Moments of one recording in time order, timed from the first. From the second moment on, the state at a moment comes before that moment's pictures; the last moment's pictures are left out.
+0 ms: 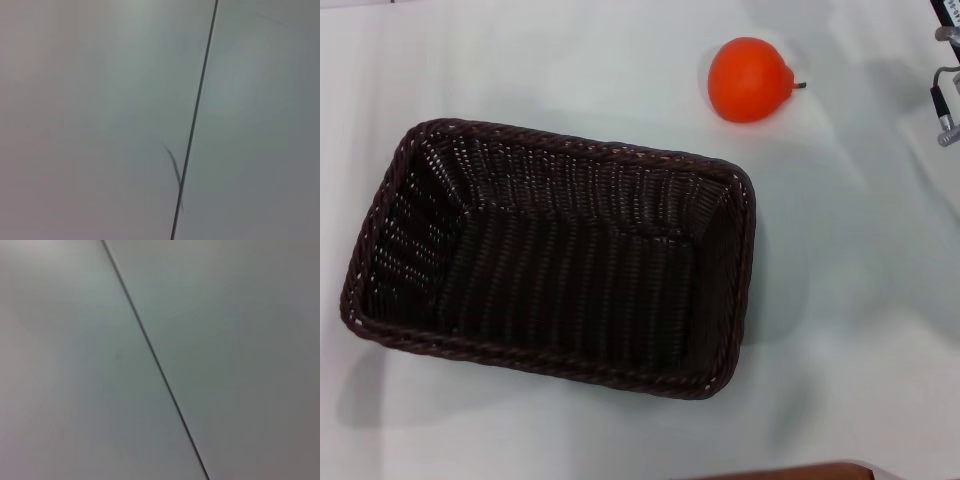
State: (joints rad) left arm -0.34 -2.17 -1.38 -0.27 2.74 1.45 -0.31; right arm 0.59 2.10 -0.27 0.01 1.96 1.45 0.67
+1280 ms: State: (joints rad) left arm -0.36 -2.00 -1.28 -0.27 2.86 1.43 -0.69; right arm 0.59 2.10 -0.28 0.01 1.96 1.44 0.55
